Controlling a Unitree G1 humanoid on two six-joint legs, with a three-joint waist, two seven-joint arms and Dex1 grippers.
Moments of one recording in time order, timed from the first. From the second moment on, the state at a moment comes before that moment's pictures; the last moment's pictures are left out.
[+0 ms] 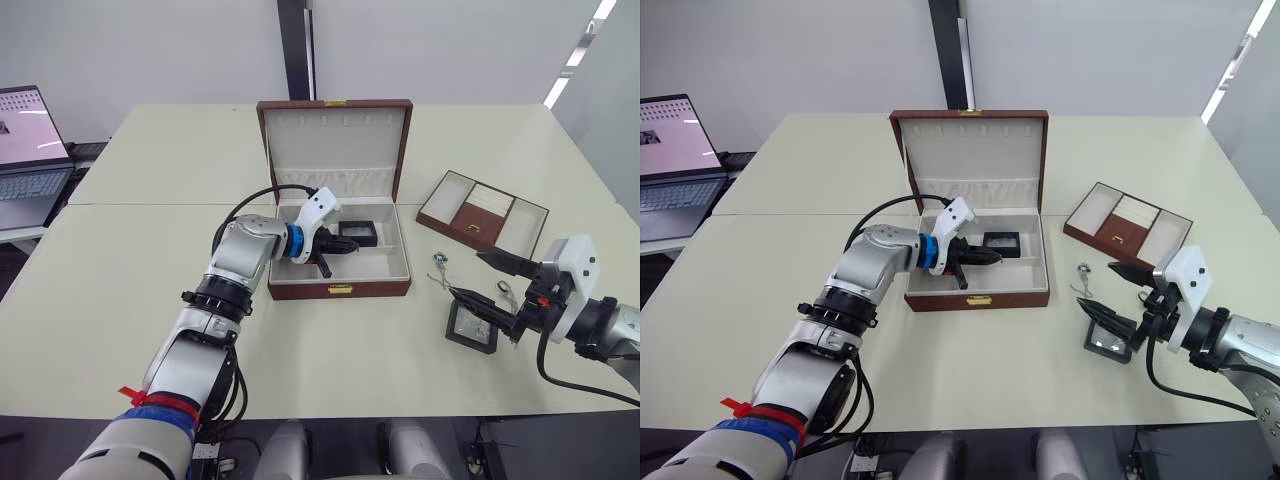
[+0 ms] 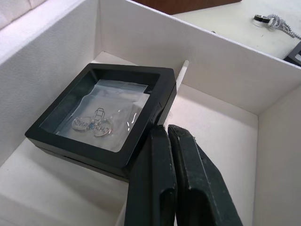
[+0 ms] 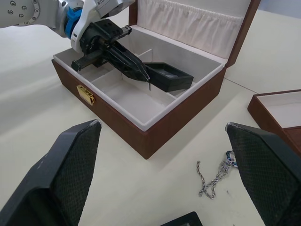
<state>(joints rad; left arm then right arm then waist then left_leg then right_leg) -0.88 0.31 -0.21 0.53 -0.09 0.50 -1.05 0.08 -0.80 -0.35 -0.60 0.72 0.62 0.72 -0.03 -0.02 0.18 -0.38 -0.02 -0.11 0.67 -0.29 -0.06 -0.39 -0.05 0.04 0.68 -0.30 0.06</state>
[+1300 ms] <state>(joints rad) -0.18 0.82 0.51 -0.23 -0.61 1.01 -1.00 0.02 -0.82 -0.39 -0.02 0.61 0.45 0.95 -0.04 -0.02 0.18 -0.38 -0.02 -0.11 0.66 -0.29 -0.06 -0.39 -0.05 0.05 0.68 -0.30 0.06</state>
